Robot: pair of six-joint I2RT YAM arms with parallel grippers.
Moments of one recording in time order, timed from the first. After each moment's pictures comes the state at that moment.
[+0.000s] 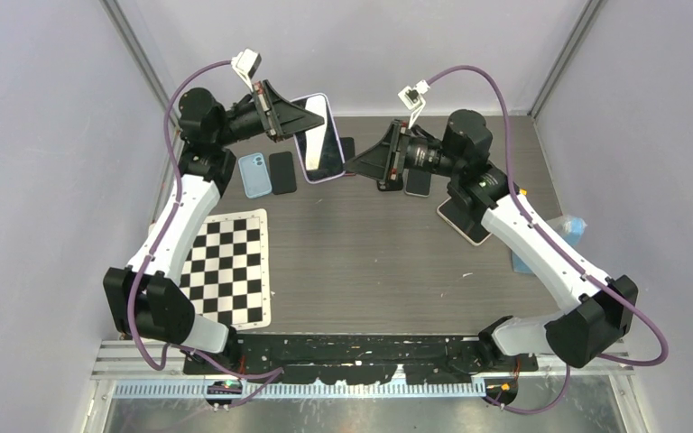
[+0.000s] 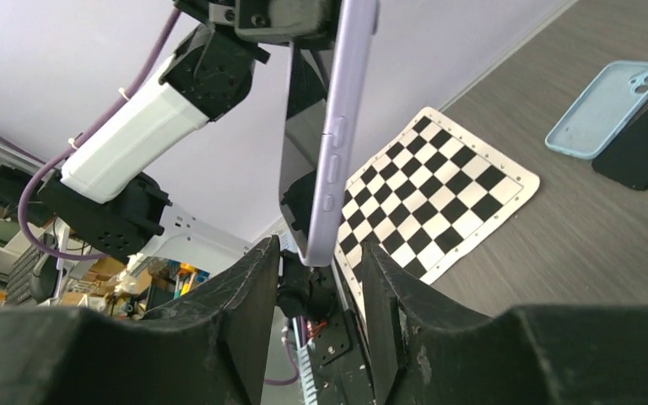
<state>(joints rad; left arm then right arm) -0.19 1.44 1.40 0.33 1.03 -1.18 0.52 1.32 1.30 0.08 -0.76 0.71</state>
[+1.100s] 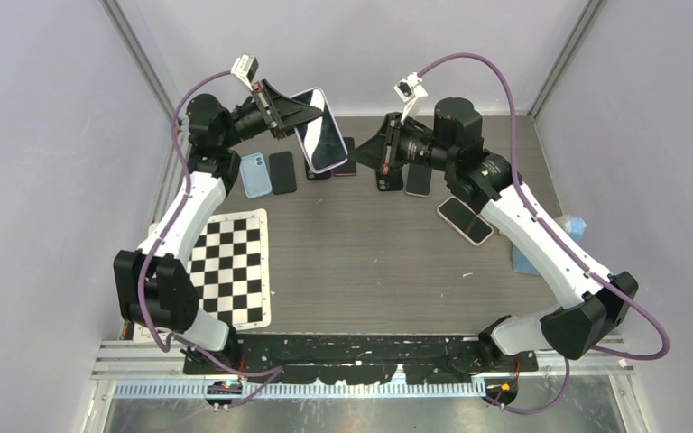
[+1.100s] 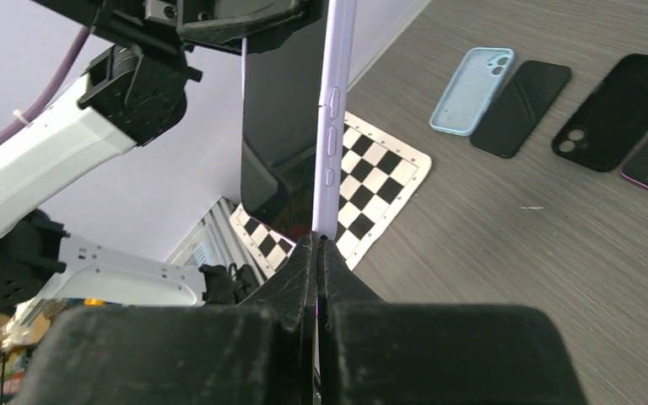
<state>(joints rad) -0.18 1.50 1.33 0.50 0.96 -1.36 0.55 1.38 1.48 -0.28 -0.51 0.50</state>
